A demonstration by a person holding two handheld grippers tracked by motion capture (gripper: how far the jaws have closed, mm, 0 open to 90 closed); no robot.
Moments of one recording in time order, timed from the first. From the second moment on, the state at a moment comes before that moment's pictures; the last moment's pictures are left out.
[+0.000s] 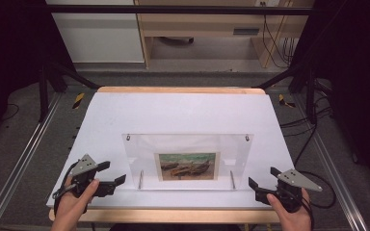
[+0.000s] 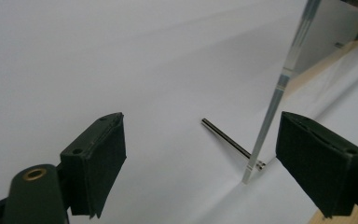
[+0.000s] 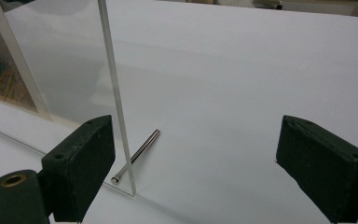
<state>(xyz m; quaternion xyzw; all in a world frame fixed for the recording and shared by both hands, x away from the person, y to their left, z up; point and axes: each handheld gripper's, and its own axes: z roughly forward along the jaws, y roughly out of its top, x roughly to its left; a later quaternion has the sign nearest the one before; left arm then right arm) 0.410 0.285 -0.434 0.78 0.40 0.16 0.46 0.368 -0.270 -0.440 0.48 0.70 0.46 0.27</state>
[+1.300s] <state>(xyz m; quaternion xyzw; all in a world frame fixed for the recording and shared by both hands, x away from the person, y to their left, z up) 0.484 0.277 -0.450 0.80 0.44 0.23 0.34 0.444 -0.268 -0.459 0.56 0.72 0.33 0.26</state>
